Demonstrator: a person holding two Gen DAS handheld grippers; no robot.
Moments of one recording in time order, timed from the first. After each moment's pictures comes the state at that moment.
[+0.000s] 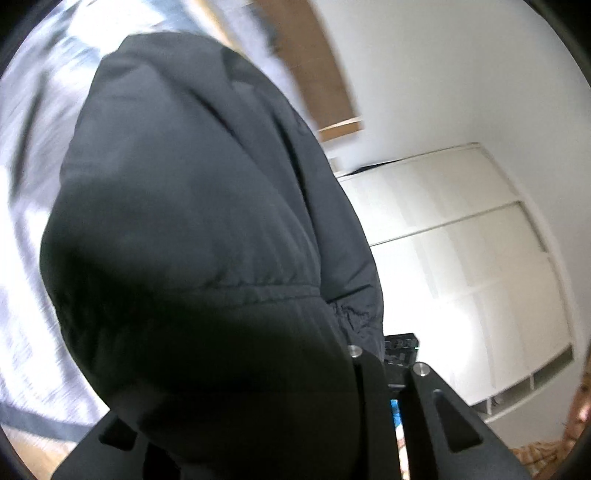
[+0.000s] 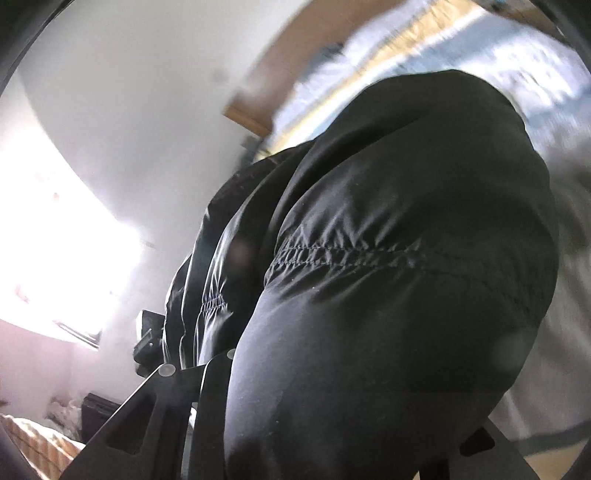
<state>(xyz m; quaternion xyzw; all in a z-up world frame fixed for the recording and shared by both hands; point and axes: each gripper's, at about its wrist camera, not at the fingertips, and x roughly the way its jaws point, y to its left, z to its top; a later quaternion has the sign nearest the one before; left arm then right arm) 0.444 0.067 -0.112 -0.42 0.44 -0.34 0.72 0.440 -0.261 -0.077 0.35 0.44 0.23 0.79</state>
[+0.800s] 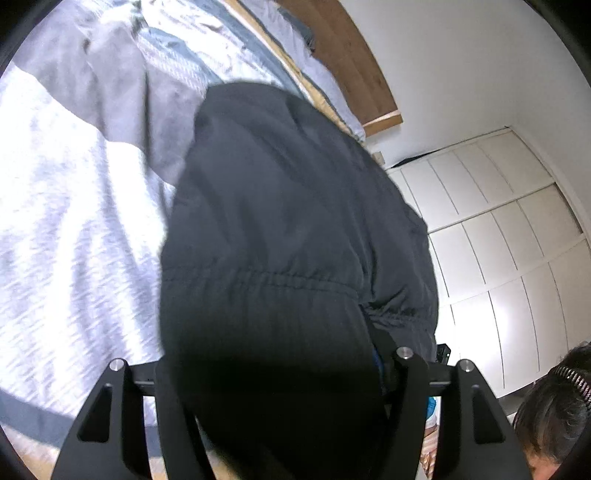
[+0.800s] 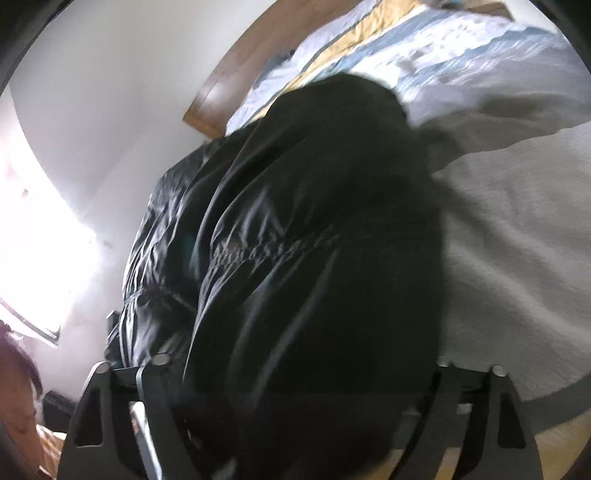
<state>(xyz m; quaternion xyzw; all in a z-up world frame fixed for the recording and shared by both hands) 0.437 0.198 -0.163 -0.37 0.45 -0.30 0.76 0.344 -0.347 -0.162 0.33 0.41 0.16 0.83</state>
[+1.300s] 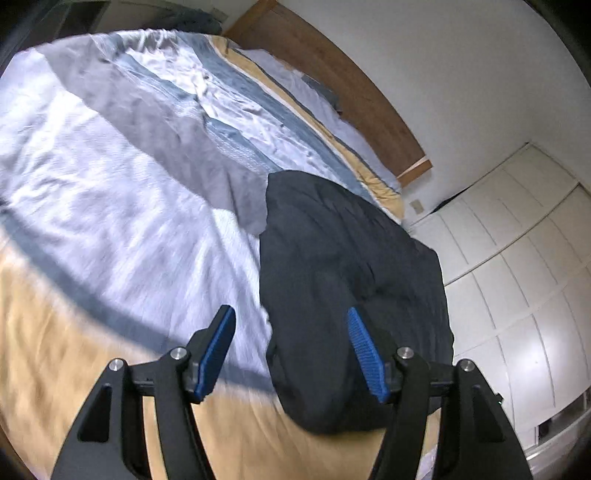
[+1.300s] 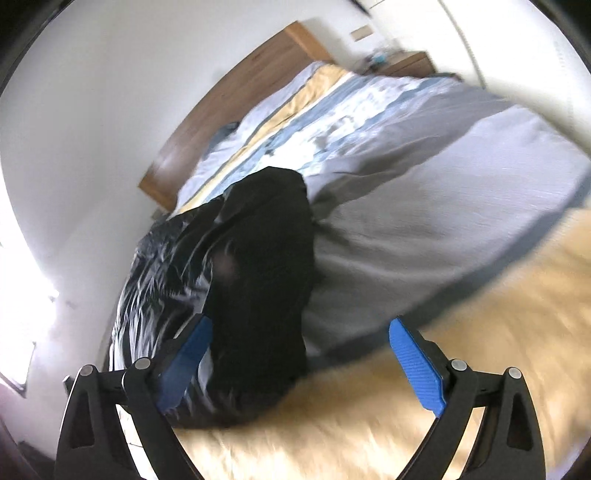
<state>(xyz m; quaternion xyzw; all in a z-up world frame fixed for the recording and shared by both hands) 0.304 0.272 -0.105 -0.32 0.38 -0.16 0.85 0.189 -0.428 -0.107 0.34 0.35 -0.01 0.87</state>
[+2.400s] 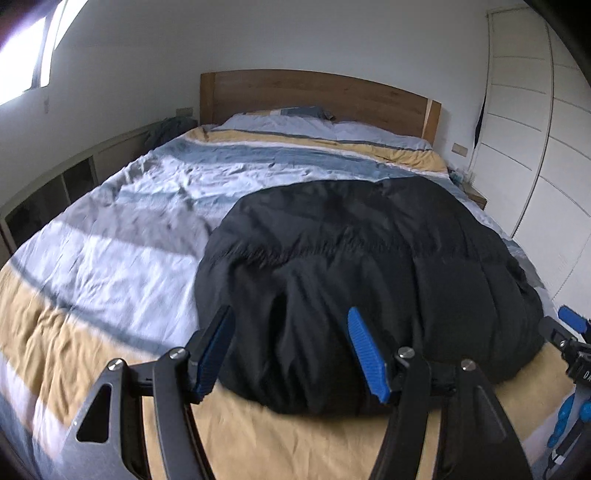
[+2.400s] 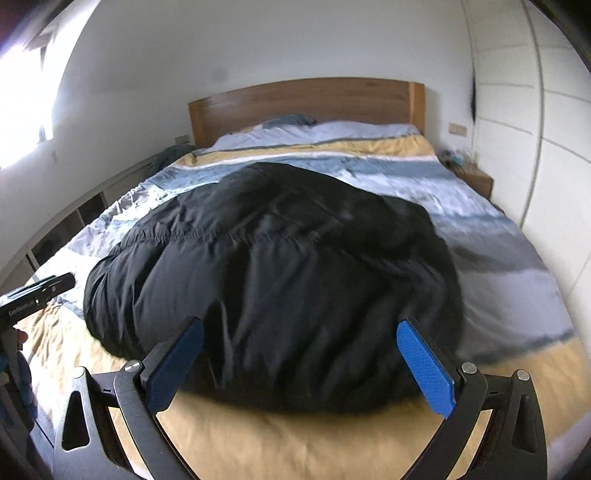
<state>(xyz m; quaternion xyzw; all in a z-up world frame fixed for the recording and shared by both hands) 0.245 0.059 -0.043 -0.02 0.31 -0.04 0.95 0.227 -0.188 -0.040 0.02 0.31 0.02 0.95</state>
